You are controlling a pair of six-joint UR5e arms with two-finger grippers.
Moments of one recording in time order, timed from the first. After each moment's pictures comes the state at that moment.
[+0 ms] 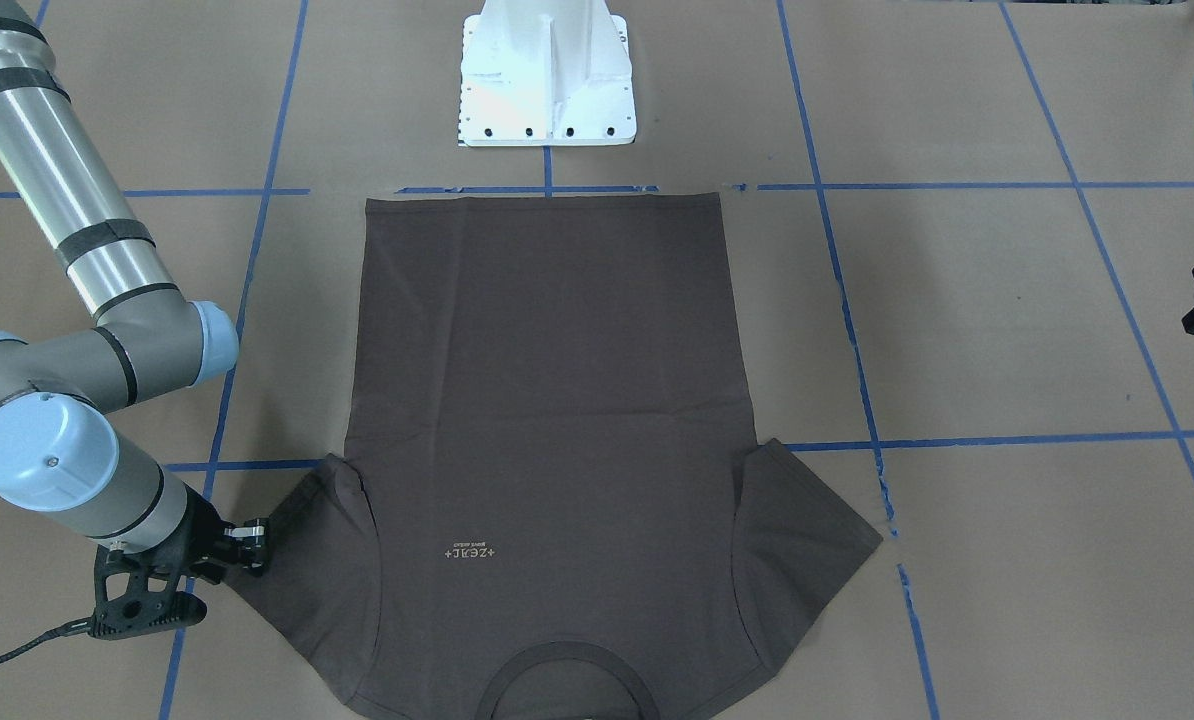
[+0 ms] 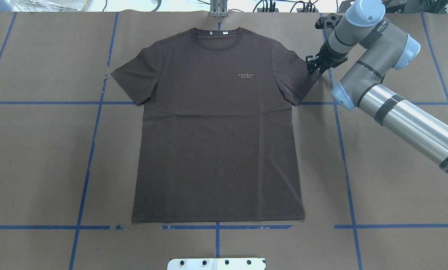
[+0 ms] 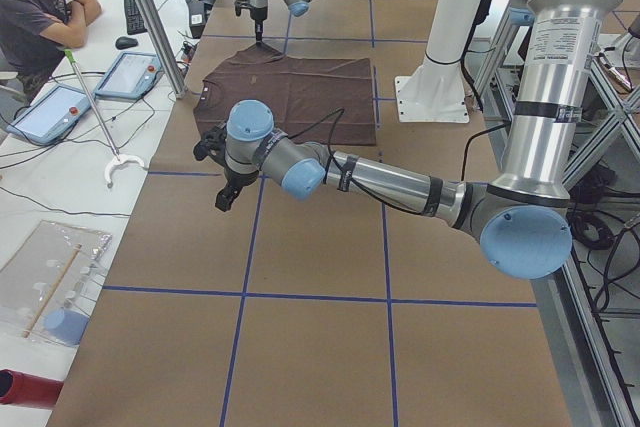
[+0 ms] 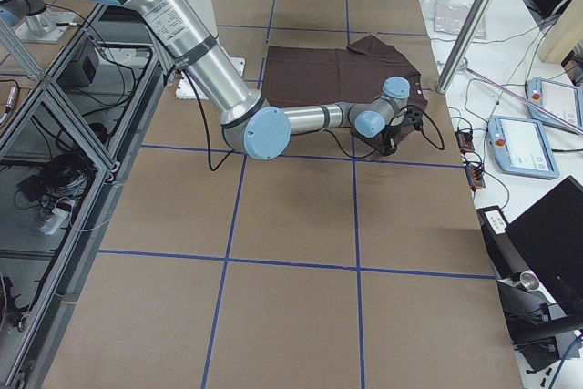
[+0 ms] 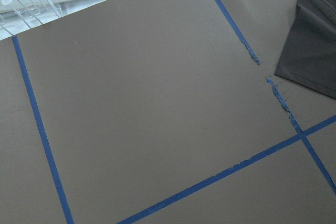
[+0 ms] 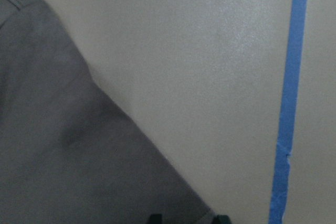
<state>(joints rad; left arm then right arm) -1.40 -1.69 -1.69 -1.98 -2.35 -0.14 0.96 -0.86 0.95 -1.00 2.10 0.73</state>
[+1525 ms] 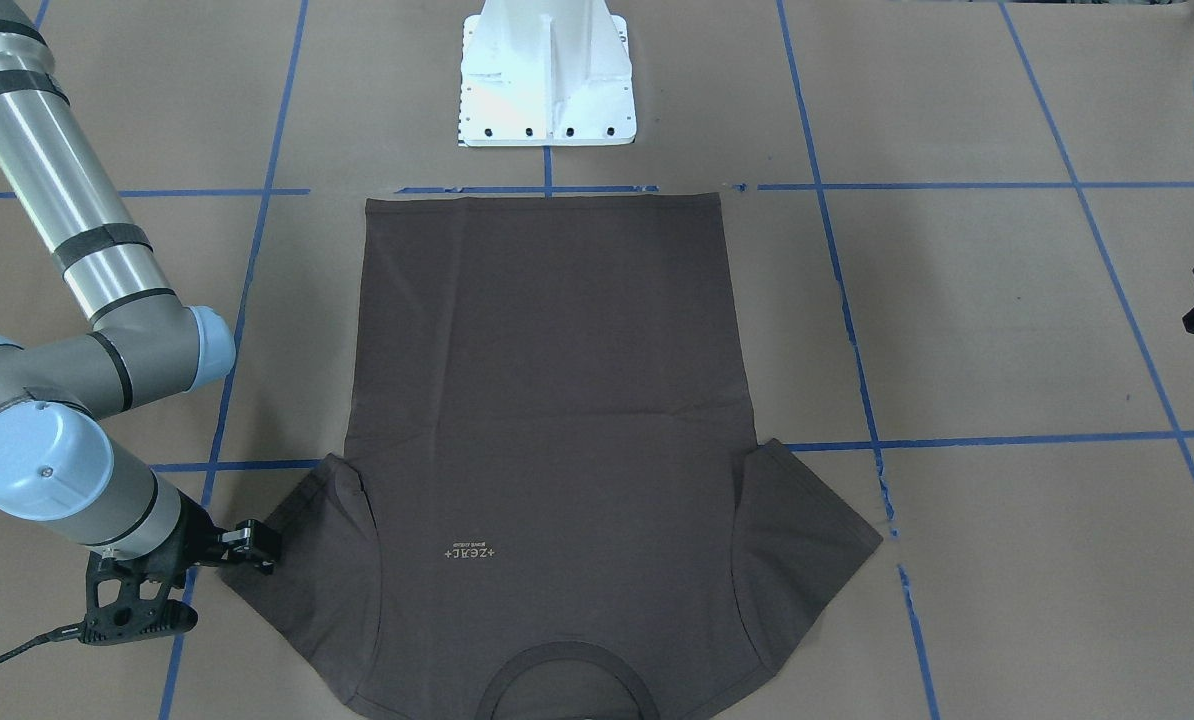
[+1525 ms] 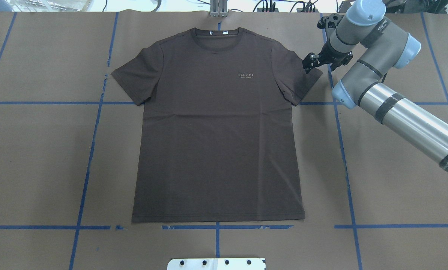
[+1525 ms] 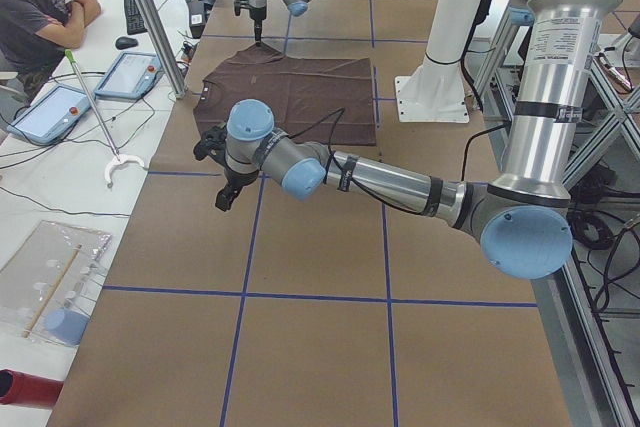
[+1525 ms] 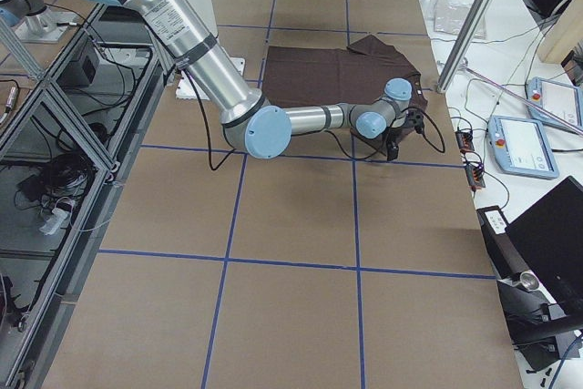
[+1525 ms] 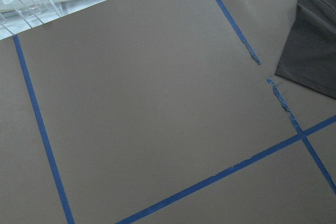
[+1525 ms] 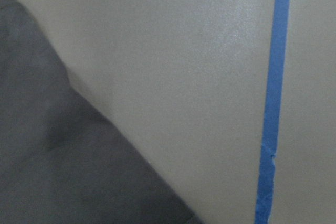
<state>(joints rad) -1.40 -1.69 -1.69 -1.98 -2.35 -0.14 0.96 -0.85 0.93 -1.01 2.10 0.74</state>
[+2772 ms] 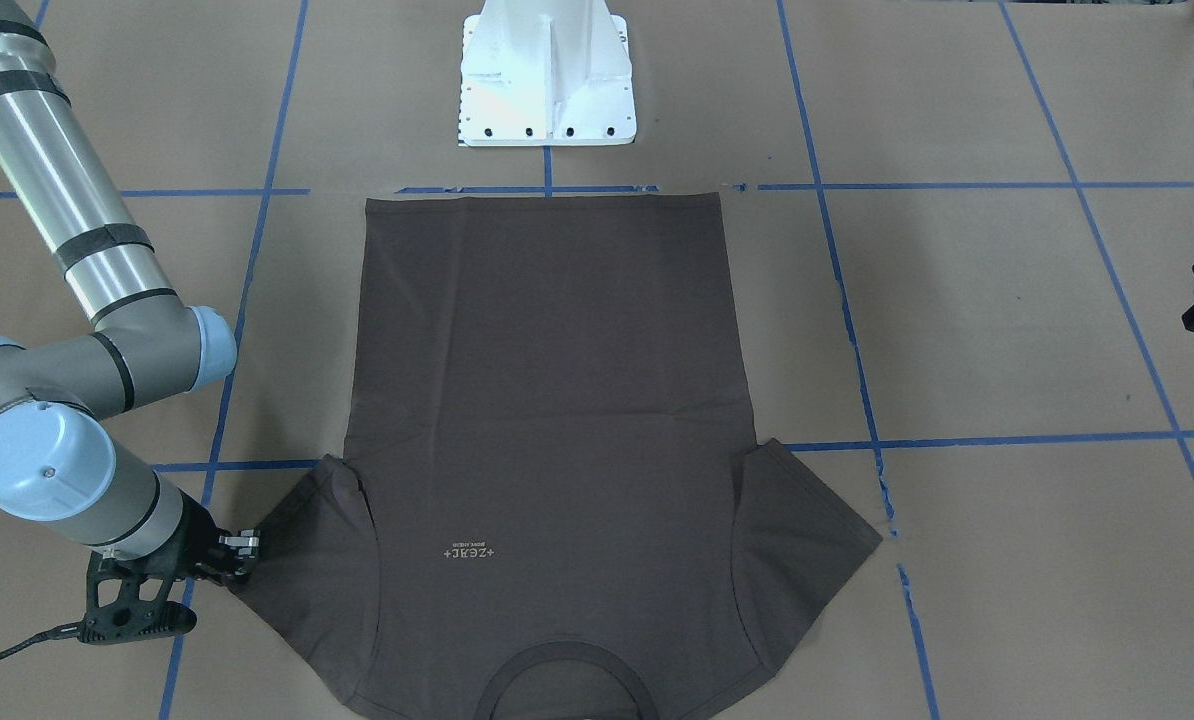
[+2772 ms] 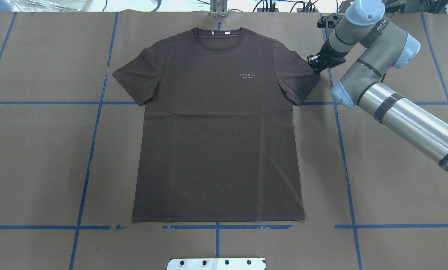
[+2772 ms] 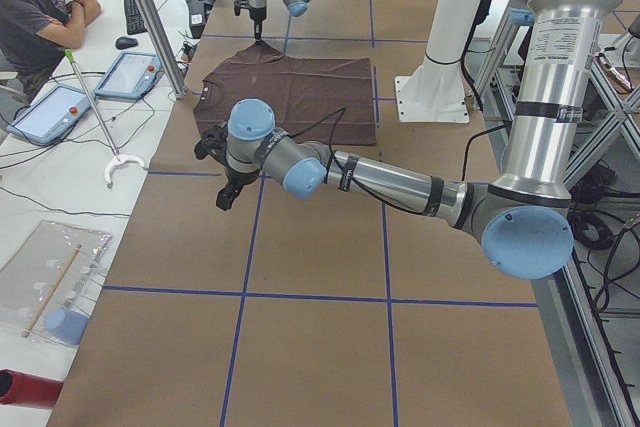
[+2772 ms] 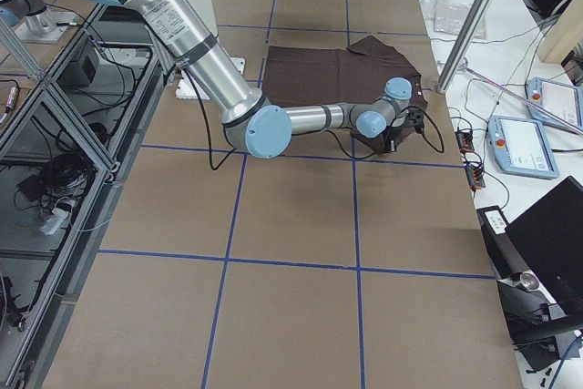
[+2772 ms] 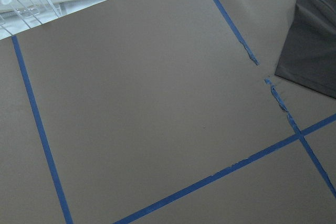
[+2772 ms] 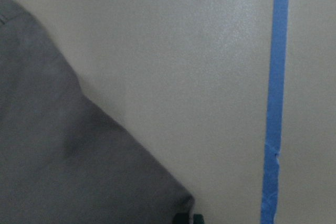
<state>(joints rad) -1.40 -1.69 -1.69 -1.98 -2.35 -0.14 0.96 -0.84 0.93 -1.00 2.11 0.77</state>
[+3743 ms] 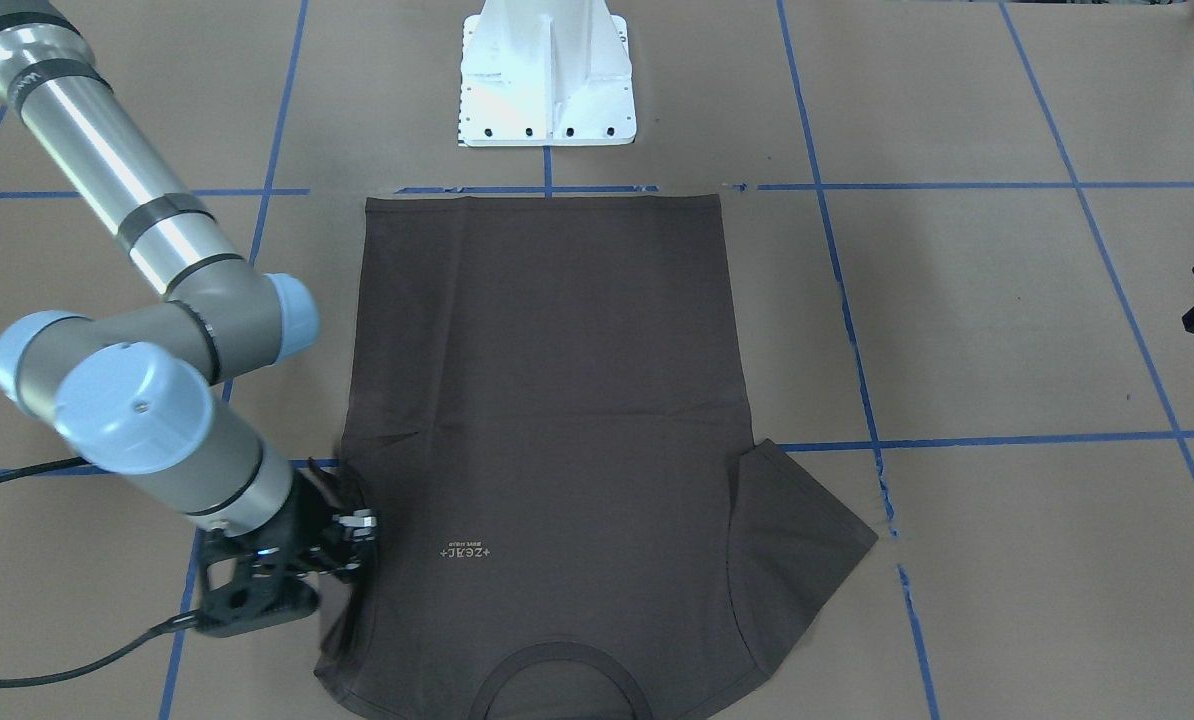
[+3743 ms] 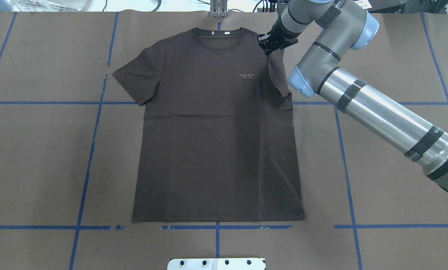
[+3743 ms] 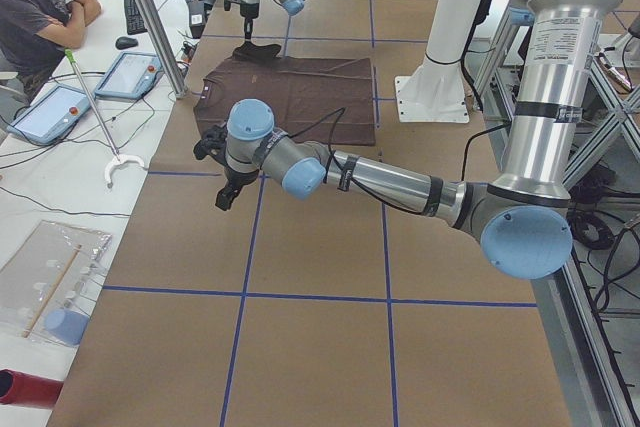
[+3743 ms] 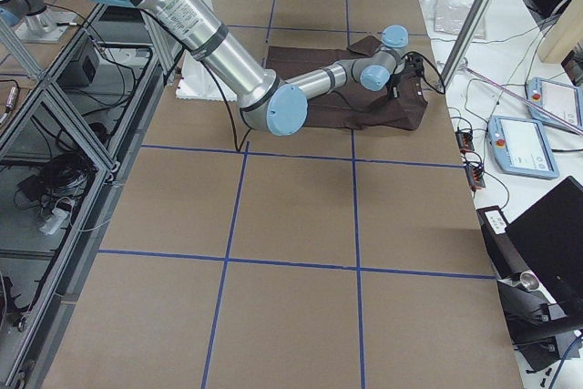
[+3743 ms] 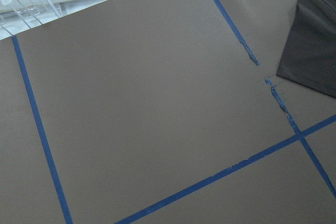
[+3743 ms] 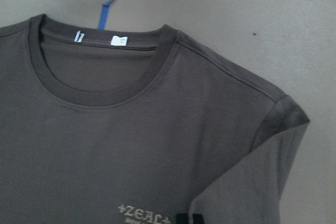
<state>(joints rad) -1.40 -1.69 -1.69 -1.98 -2.35 -0.15 0.88 -0.67 1.01 -1.00 2.07 0.86</state>
